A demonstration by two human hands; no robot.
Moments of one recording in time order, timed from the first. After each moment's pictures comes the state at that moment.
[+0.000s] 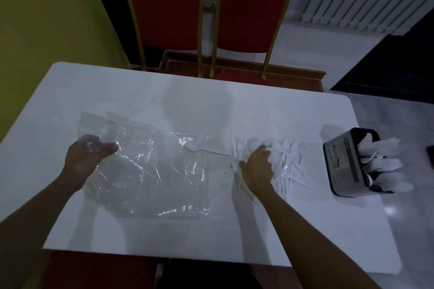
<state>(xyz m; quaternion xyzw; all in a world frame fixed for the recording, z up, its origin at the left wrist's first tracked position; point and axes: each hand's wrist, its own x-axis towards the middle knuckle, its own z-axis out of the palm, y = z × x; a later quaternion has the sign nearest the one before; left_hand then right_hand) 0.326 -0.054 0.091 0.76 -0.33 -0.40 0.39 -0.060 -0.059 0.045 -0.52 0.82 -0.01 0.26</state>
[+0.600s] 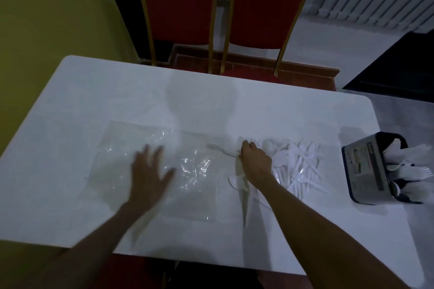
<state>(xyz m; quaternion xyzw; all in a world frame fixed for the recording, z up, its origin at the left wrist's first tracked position) 0.249 -0.019 0.018 0.75 -0.62 -0.23 0.05 -0.030 -0.091 0.017 -0.71 0.69 0.04 0.14</state>
